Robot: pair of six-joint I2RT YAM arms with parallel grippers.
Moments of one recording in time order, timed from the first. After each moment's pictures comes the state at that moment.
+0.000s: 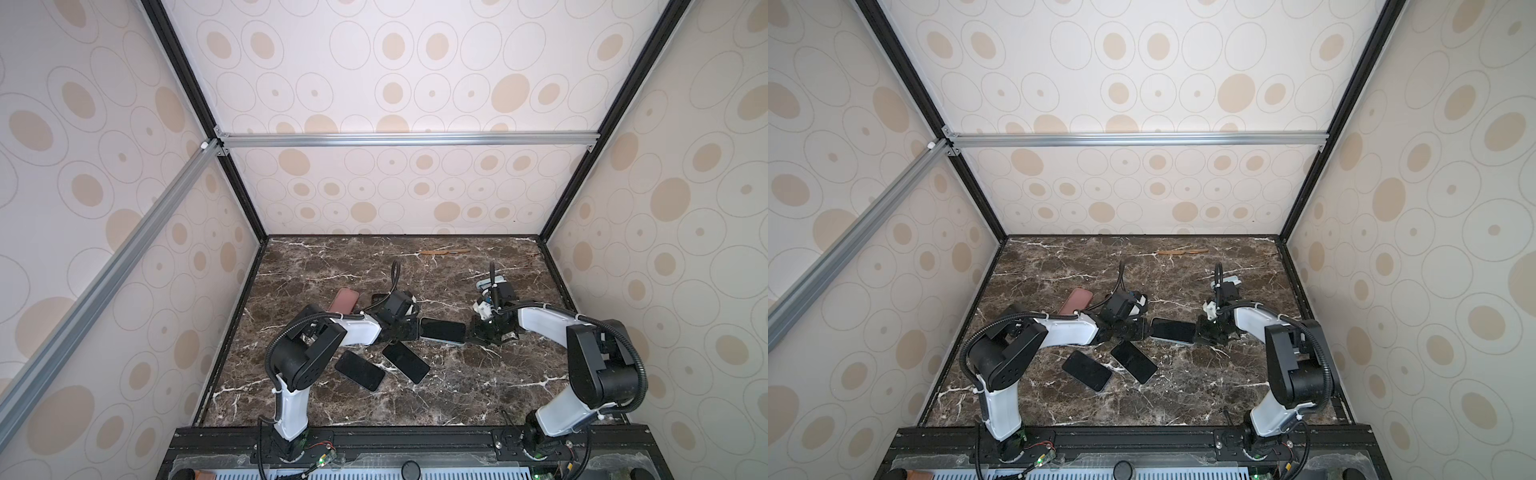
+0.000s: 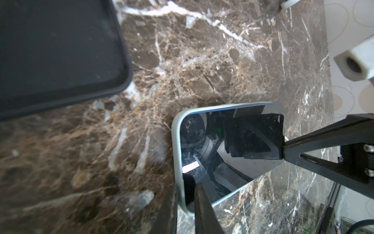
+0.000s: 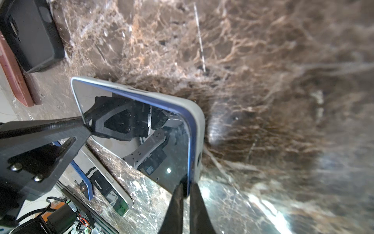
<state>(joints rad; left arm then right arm) -0.74 1.91 1.00 0.05 0.26 -0.65 0.17 1.64 0.85 -0.56 -0.47 0.38</state>
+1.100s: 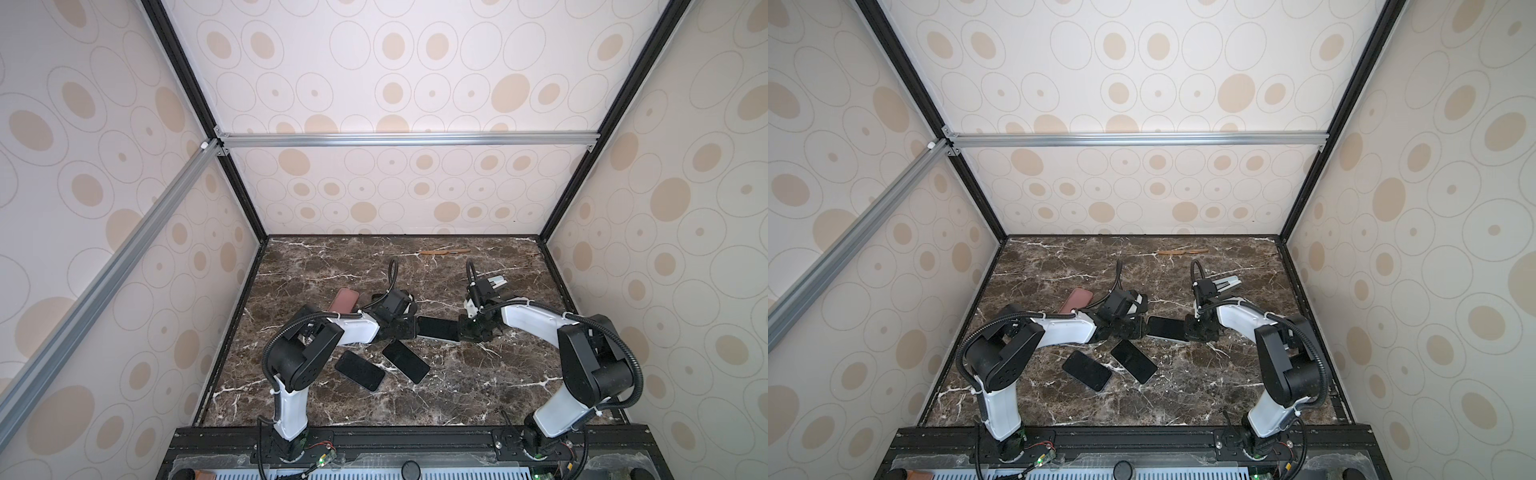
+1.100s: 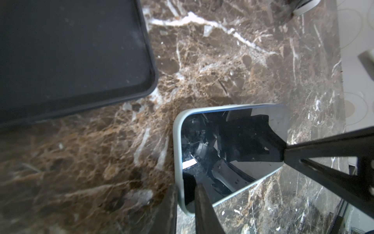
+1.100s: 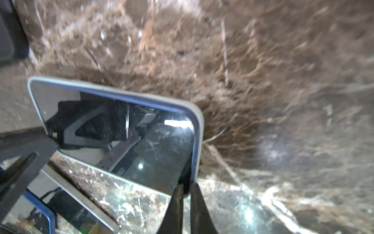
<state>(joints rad) -0.72 1.89 1.02 -0.02 0.23 -0.65 0.35 1.64 0.95 -0.65 -0.22 0.47</state>
